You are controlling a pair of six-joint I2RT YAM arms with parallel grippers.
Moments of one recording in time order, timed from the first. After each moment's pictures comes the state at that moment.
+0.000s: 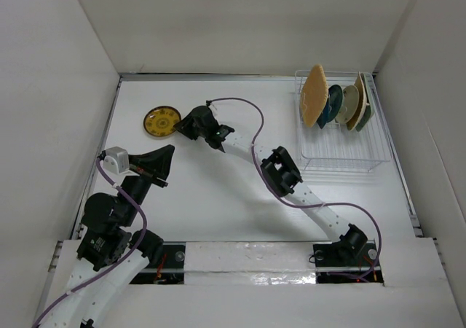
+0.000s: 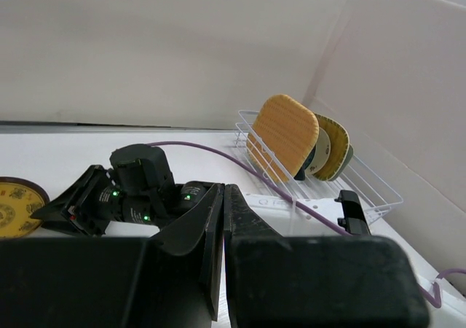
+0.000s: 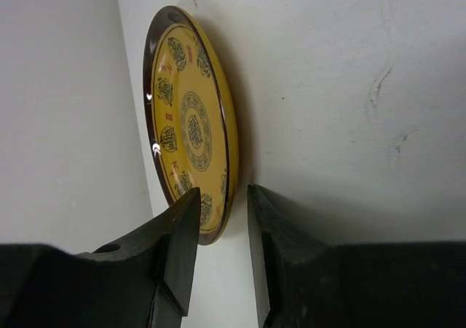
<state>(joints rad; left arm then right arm) -0.53 0.25 0.64 -0.12 -0.08 -0.34 0.83 2.91 2.60 -0.09 0.08 1.29</state>
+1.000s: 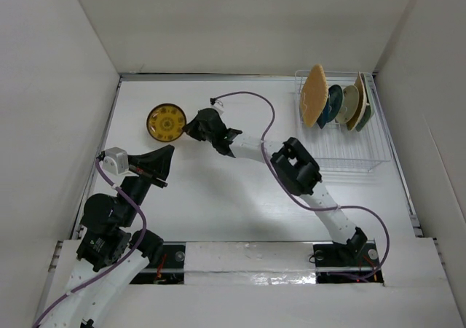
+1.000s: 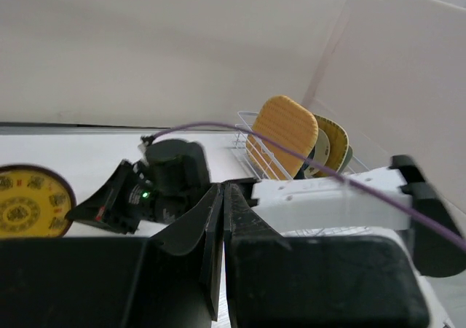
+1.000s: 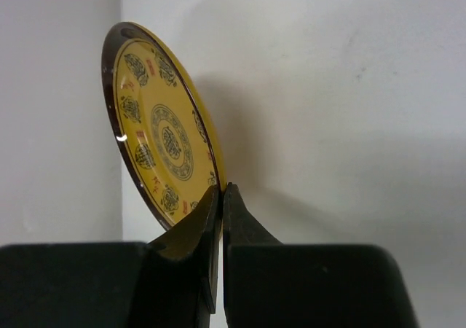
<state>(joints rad) -0.53 0.24 0.64 -0.12 -0.08 -0.34 0.85 2.56 2.04 0.14 0.18 1.10</state>
